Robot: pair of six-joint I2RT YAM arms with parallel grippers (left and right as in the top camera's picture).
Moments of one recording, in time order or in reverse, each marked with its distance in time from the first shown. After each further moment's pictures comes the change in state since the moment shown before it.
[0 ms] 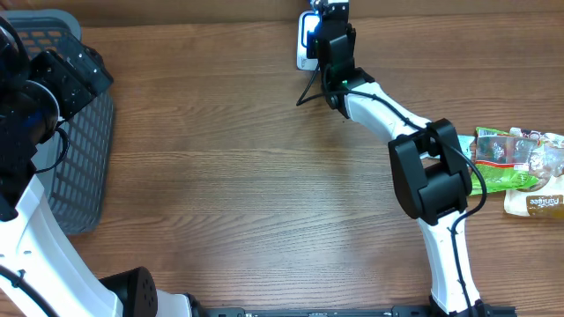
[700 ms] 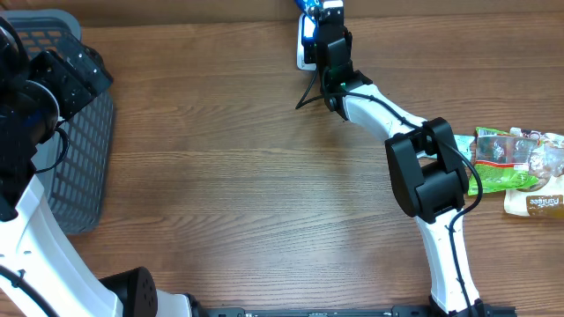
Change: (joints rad) left arm 0.000 0.000 0.000 0.000 0.000 0.000; right arm 0.000 0.021 0.000 0.011 -0.037 -0.013
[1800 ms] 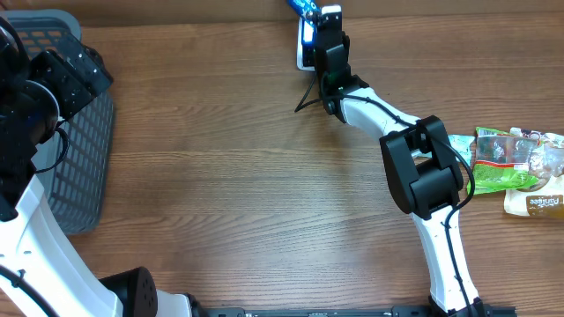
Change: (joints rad) left arm 0.000 0.000 0.000 0.000 0.000 0.000; right arm 0.005 0.047 0.000 0.050 -0.006 -0.003
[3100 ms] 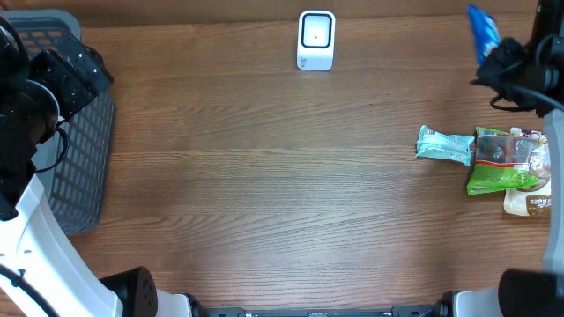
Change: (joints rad) left arm 0.000 0.001 0.000 0.000 0.000 0.000; right arm -0.557 -0.817 -0.041 -1.437 -0.282 0.425
